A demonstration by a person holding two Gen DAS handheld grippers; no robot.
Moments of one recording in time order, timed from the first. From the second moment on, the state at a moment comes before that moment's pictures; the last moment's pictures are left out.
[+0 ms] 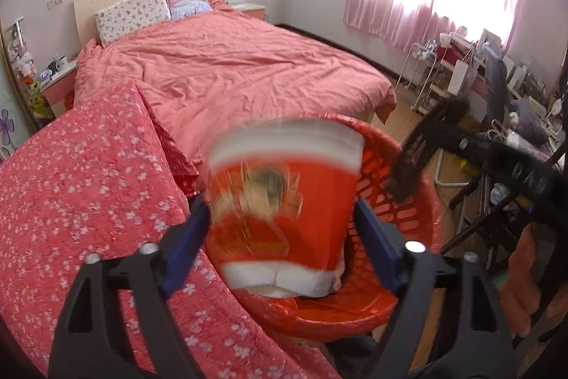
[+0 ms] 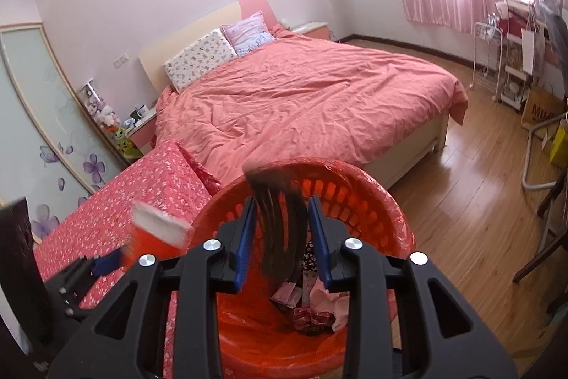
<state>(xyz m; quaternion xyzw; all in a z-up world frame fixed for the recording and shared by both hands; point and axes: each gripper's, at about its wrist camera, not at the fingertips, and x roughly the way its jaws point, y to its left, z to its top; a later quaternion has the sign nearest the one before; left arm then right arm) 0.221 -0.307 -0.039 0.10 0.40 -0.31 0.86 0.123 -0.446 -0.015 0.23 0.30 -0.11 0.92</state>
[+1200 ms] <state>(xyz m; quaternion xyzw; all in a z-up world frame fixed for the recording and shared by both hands) 0.027 -0.034 0.011 0.04 0.24 -0.05 0.97 -0.045 -0.249 0.029 0.00 0.17 -0.21 0.96</state>
